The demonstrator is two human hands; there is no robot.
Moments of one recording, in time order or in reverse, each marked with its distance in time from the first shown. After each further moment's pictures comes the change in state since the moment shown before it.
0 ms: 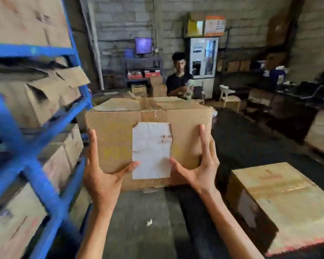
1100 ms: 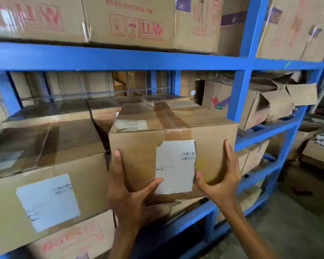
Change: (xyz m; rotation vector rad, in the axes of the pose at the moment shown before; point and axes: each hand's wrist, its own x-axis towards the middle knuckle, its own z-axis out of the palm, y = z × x) left_hand -0.071 -0.025 -0.373 0.895 0.763 -0.147; right_hand -0.119 -0.290 0.319 0.992 -0.481 -0.342
